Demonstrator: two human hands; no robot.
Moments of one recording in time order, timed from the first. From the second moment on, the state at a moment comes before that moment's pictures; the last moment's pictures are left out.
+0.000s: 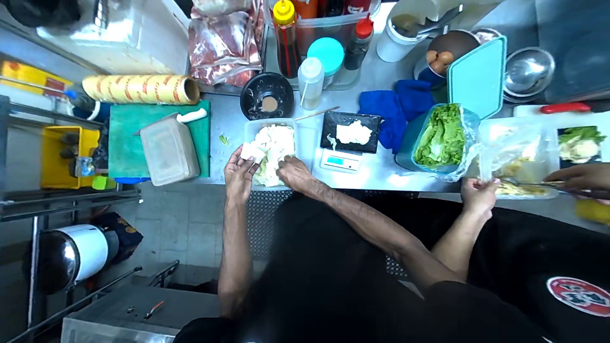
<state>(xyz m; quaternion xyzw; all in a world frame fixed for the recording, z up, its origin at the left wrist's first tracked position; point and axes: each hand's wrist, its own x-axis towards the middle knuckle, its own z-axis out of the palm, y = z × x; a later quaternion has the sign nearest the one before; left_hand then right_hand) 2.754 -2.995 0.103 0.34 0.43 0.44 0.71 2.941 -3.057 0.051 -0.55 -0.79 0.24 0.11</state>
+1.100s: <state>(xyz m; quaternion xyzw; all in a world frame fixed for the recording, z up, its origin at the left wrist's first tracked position) 2.938 -3.002 0.039 0.71 0.41 0.26 0.51 3.110 -3.104 0.021 -0.74 -0.62 0.06 0.24</state>
